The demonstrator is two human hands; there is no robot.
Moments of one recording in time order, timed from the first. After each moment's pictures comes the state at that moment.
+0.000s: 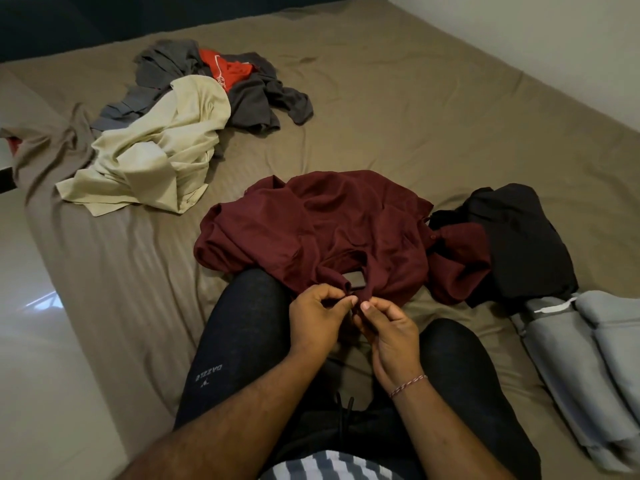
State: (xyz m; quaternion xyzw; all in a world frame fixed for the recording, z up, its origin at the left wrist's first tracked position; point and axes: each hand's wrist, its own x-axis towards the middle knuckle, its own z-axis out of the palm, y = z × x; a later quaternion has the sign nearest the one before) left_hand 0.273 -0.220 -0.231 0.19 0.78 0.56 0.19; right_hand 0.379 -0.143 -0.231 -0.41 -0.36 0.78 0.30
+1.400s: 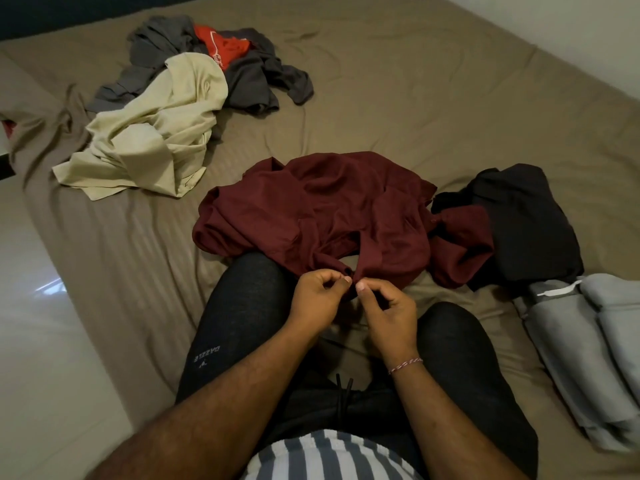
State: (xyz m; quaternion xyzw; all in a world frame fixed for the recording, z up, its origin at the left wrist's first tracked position) left_hand 0.266 -0.217 -0.231 0.17 0.72 0.59 0.34; right_hand 0.383 -0.138 -0.232 -0.35 -0.67 0.57 0.32
